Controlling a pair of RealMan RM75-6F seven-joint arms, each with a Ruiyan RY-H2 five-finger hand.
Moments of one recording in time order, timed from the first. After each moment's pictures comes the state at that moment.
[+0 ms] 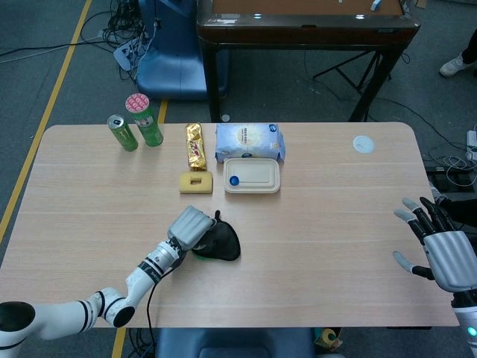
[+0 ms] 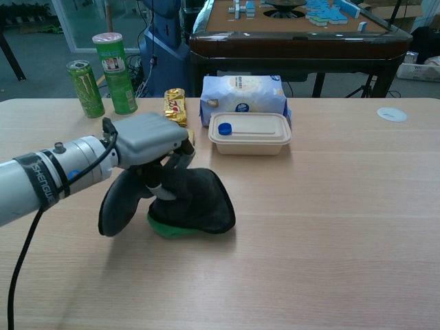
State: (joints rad) left arm -0.83 -1.70 -0.14 -1.28 1.32 0.96 0.43; right arm 0.12 -0.91 0.04 -1.77 -1.61 1.47 -0.04
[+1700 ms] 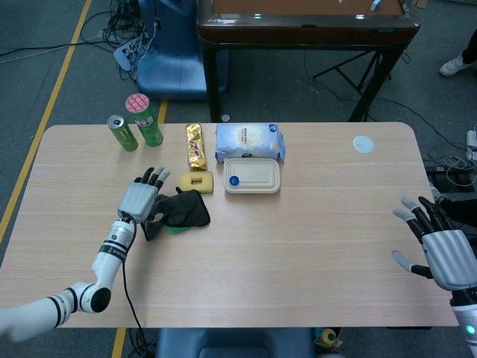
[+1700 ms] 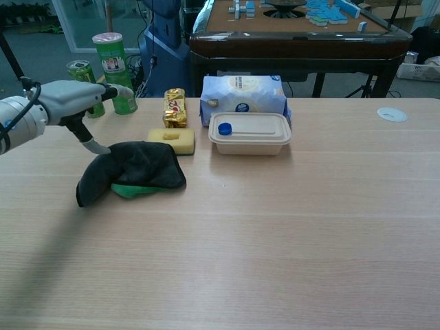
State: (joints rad) left arm -0.74 -1.55 -0.23 -1.30 1.06 0.97 0.42; right arm 0.12 -0.92 0.04 -1.77 -1.60 1.45 -0.04
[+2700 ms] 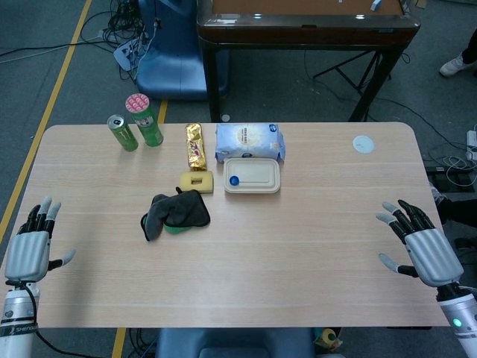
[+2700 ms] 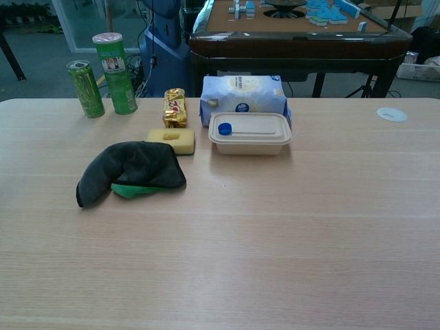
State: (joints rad) left arm -0.25 -1.24 -0.04 -1.62 1.25 1.52 0.27; right arm 0.17 -0.97 0.03 -1.69 -1.64 1.39 0.02
